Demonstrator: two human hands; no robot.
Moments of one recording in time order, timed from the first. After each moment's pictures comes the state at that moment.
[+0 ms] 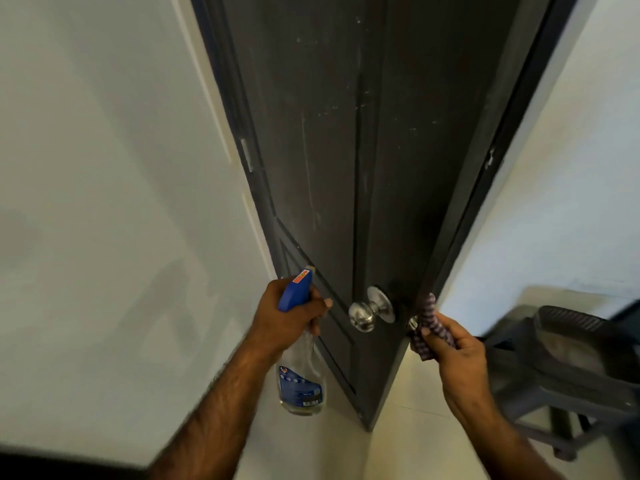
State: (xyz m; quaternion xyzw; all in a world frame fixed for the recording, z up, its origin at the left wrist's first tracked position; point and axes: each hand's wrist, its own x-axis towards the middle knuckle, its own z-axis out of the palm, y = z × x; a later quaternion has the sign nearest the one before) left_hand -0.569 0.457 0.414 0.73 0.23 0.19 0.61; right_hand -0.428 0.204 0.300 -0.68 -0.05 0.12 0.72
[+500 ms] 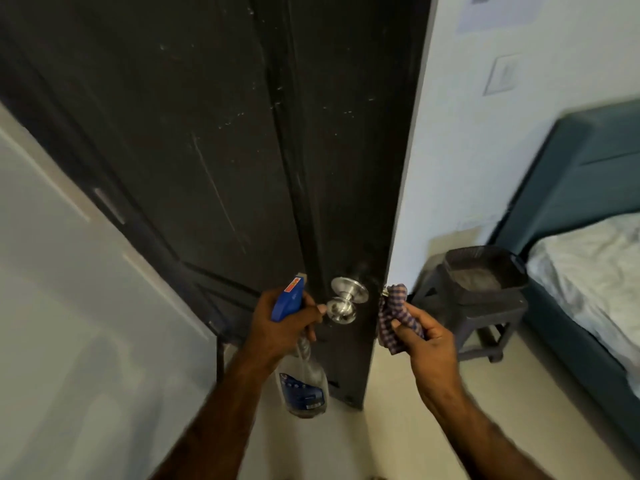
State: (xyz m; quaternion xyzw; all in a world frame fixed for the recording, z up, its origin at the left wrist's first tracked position) left_hand -0.459 0.466 0.379 0.72 0.15 0.00 0.68; right_hand -0.440 0.214 0.303 -0.67 0.09 -0.01 0.74
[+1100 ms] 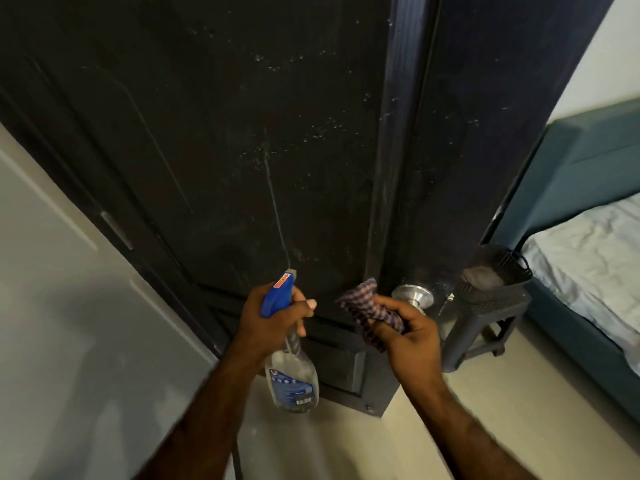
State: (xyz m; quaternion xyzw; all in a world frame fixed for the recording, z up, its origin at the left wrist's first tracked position) left_hand -0.427 0.617 0.400 0.77 0.05 -0.02 0.63; right_hand -0.446 0.379 0.344 -0.71 0.02 -0.12 0.70
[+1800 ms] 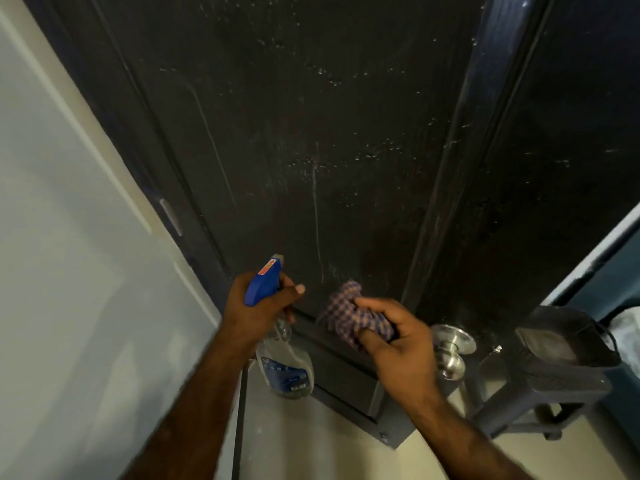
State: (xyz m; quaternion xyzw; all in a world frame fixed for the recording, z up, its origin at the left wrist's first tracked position) left_hand -0.389 0.640 0.427 0.74 0.15 0.12 0.65; right_hand -0.363 0.402 0.388 -0.72 -0.18 -0.07 0.67
